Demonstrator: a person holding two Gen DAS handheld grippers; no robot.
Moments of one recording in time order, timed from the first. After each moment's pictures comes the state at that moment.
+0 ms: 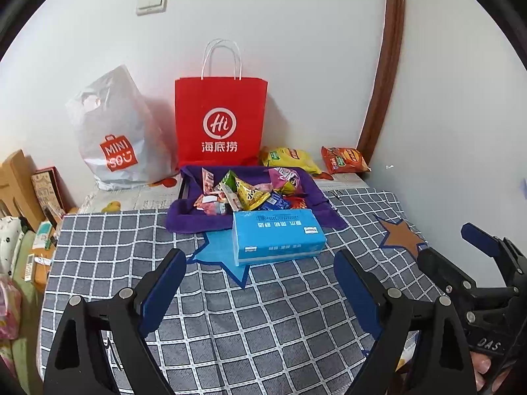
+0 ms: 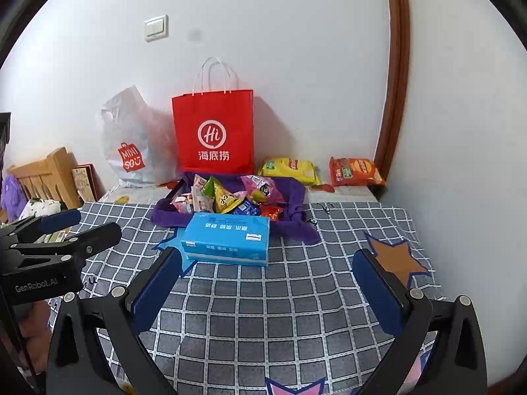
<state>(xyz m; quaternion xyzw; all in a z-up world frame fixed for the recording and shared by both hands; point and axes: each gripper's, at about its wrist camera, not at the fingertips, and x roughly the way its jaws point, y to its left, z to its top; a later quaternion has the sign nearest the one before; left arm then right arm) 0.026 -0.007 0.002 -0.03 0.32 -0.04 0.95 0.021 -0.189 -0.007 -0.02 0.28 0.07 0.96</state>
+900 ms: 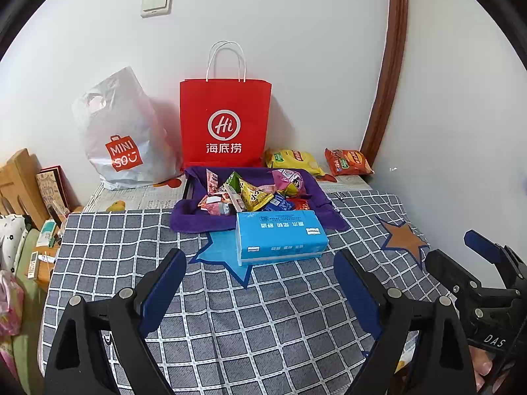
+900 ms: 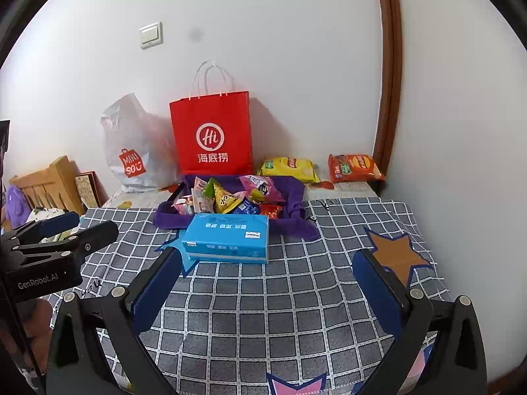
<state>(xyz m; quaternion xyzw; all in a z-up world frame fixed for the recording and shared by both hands) 0.022 -0.006 0.004 -0.03 0.32 -0.03 0.95 0.017 -0.201 -0.008 0.01 0.28 0.07 0.96</state>
